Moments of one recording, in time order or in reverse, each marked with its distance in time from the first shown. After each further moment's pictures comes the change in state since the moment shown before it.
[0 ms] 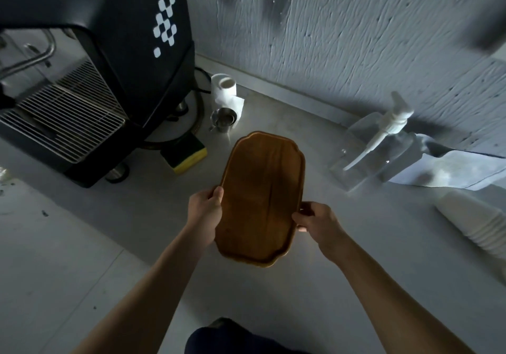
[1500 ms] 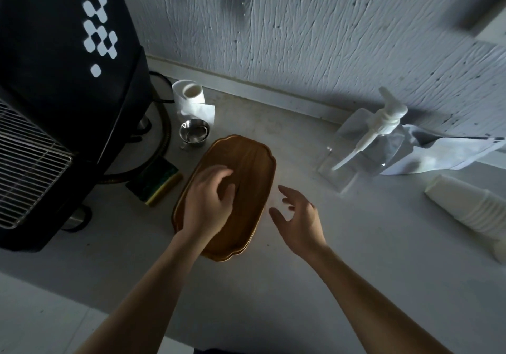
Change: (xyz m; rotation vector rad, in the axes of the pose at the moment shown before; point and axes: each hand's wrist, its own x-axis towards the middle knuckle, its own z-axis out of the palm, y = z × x) left_hand 0.050 0.044 0.051 0.653 -0.135 1.004; right_hand 0.008 -0.018 0.016 -0.315 0.396 -0.303
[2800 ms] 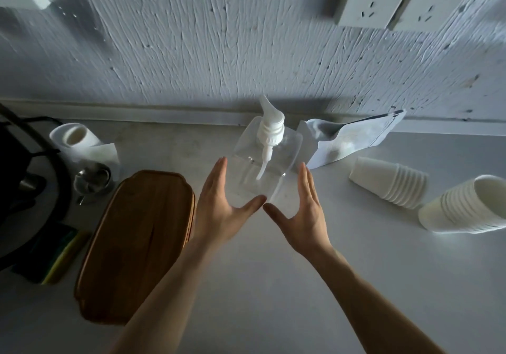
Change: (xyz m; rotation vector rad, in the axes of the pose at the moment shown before) left_hand 0.047 0.112 0.101 -0.227 -0.209 -0.017; right_hand 0.038 0.071 -0.102 0.043 0.227 0.054
